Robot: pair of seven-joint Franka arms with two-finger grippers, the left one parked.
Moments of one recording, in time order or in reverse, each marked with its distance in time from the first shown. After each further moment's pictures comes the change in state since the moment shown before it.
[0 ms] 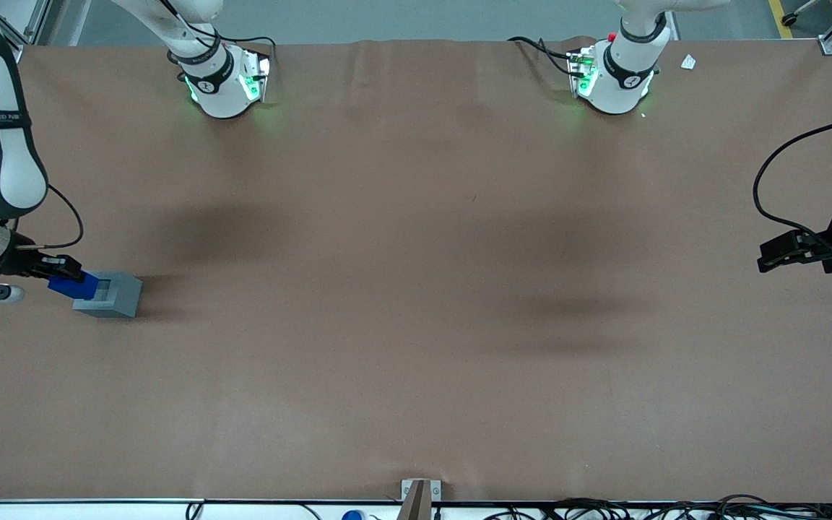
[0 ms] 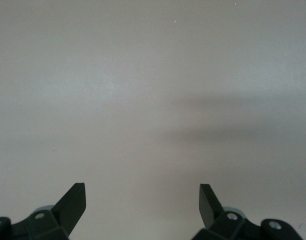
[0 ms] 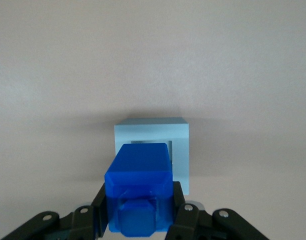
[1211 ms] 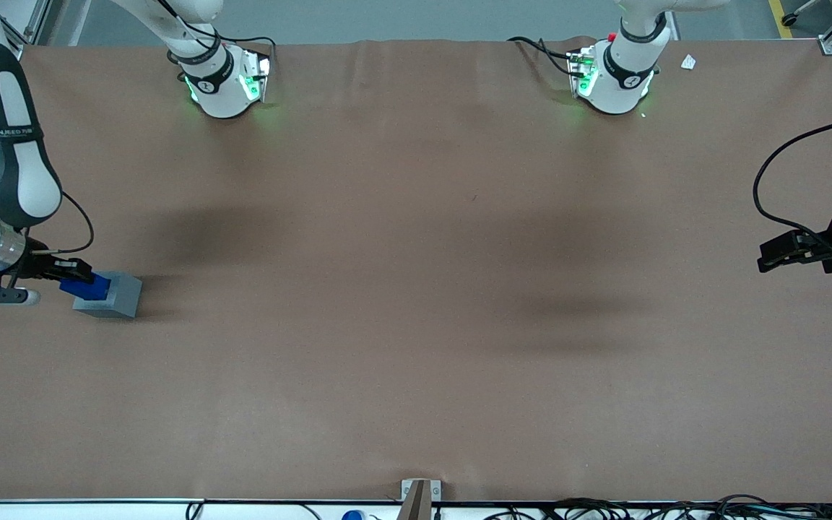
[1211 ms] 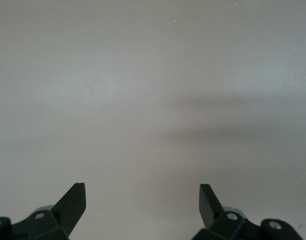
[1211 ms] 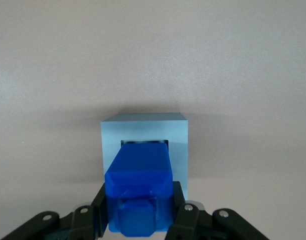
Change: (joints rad) arm -0.004 0.044 -0.002 -0.014 -0.015 0.046 -0.002
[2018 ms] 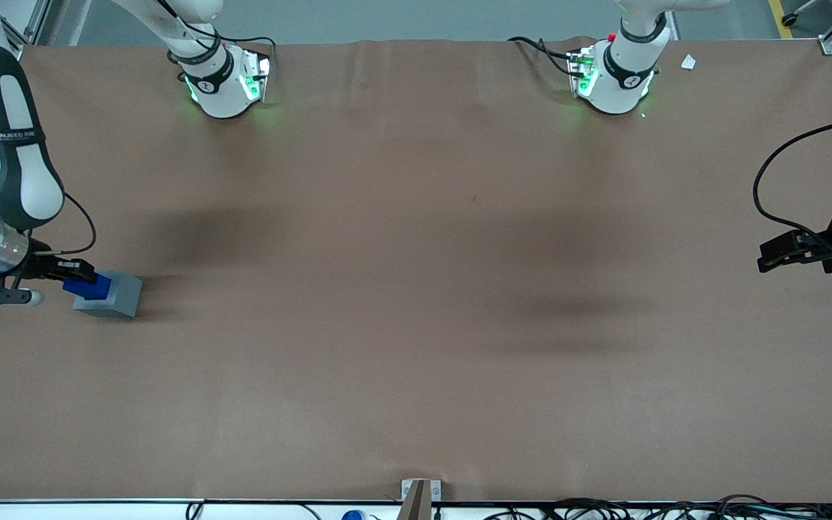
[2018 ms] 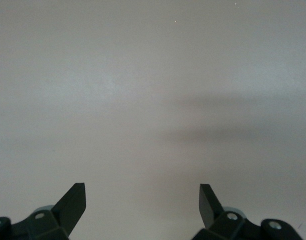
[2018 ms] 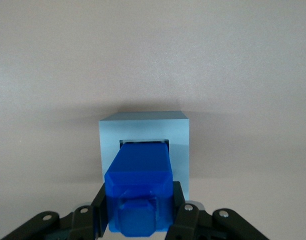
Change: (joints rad) arm 0.000 0.010 0.000 0.000 0.000 0.000 0.000
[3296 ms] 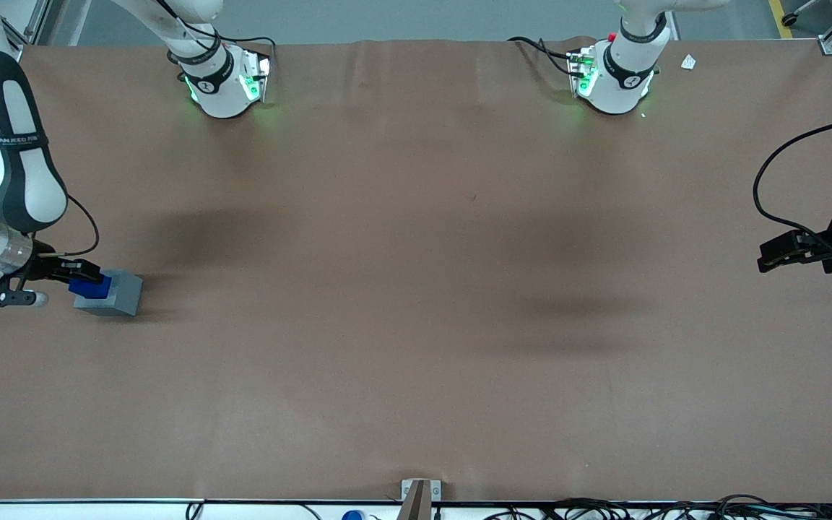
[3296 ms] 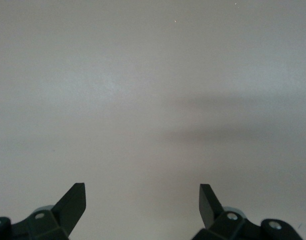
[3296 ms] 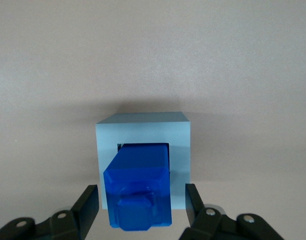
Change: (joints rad) arm -0.001 0.017 0.000 0.003 0.000 0.001 0.000
